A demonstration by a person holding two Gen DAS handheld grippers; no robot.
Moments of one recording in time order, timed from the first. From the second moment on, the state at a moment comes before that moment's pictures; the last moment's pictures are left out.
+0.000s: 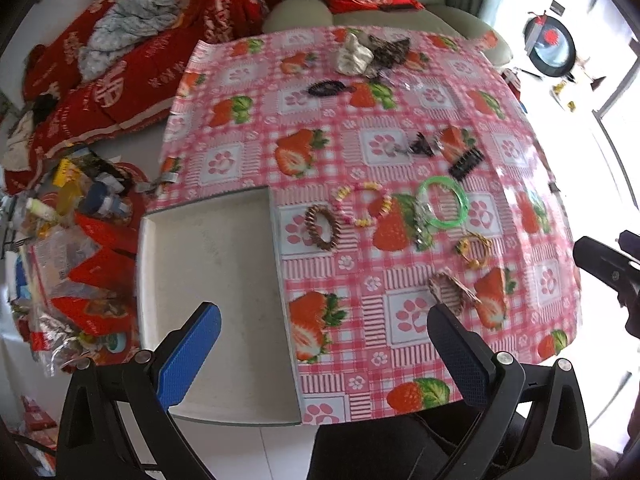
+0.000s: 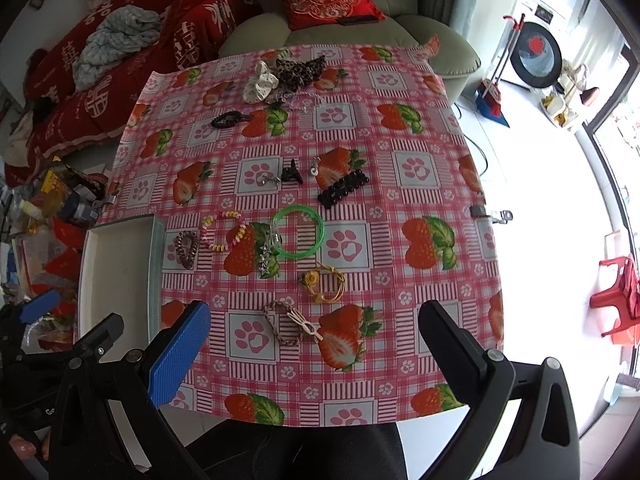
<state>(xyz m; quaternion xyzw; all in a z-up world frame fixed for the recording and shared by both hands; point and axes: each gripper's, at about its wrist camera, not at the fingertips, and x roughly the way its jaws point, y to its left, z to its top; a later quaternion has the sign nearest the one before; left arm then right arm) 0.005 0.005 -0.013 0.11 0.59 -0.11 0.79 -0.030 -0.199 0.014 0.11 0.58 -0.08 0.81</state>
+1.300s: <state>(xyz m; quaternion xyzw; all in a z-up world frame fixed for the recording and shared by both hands) 0.162 -0.070 -0.174 0.19 0.63 -0.19 0.73 0.133 -0.305 -0.171 0.27 0.66 -0.16 0.68</state>
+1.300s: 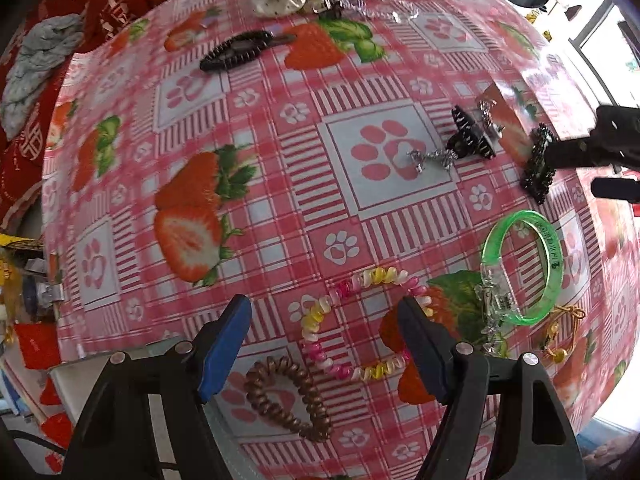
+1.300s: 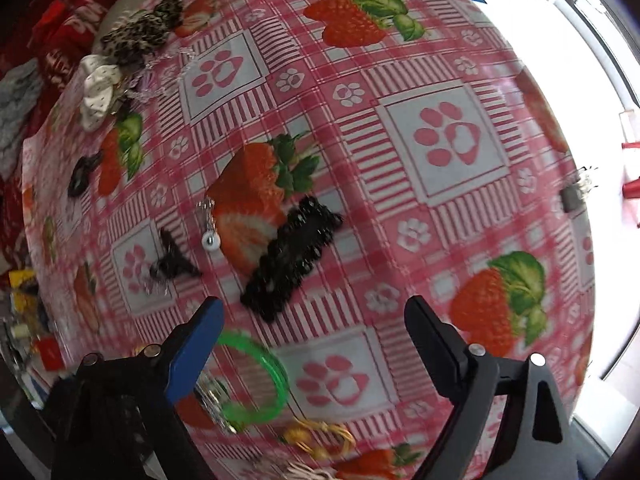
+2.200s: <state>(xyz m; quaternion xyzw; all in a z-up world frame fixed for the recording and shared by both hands) 0.148 -0.078 -0.135 0.08 0.64 -0.19 0.74 0.184 -0.268 -0.164 0.20 0.67 -0.15 0.70</state>
